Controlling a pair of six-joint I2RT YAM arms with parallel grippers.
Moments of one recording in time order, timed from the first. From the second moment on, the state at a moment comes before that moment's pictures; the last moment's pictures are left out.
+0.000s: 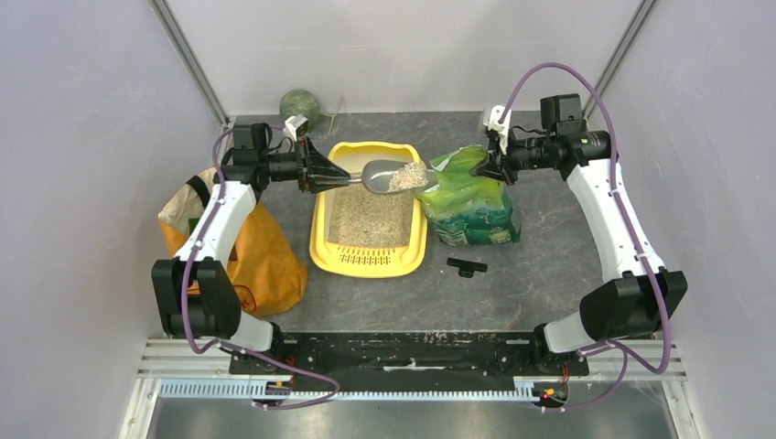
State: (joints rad) left arm -0.03 1.48 1.21 -0.37 1.24 -0.83; right arm 0.11 1.47 1.57 -0.95 -0.95 -0.92
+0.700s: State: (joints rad) left arm 0.18 1.40 1.23 -0.67 1.20 -0.61; right arm 0.15 1.47 1.58 -0.94 -0.92 -0.90
